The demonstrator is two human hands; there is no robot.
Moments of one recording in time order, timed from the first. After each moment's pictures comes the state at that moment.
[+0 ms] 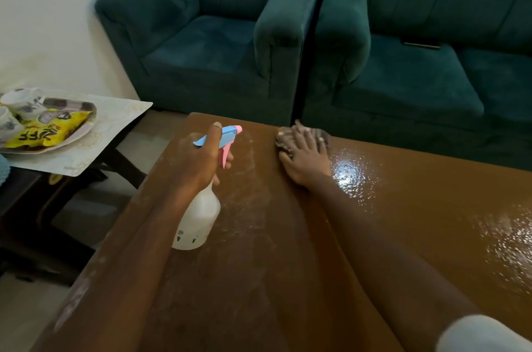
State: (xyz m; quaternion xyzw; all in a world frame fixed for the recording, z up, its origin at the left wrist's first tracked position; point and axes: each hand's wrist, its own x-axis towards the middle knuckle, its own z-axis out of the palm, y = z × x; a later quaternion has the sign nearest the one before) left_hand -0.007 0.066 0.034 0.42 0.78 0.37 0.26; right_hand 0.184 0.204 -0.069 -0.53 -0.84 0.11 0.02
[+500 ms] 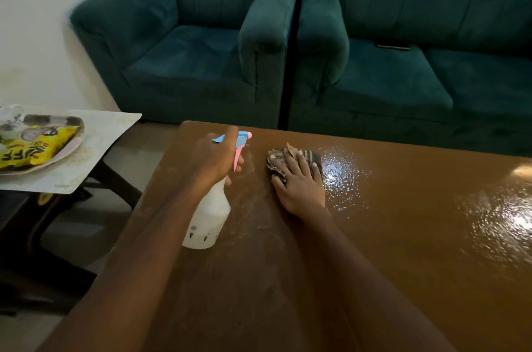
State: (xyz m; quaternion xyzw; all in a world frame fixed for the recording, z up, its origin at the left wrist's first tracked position) left_hand 0.005 0.085 0.038 0.45 0.76 0.35 0.31; right_hand 0.183 0.130 -0.076 -0.57 -0.80 0.14 0.05
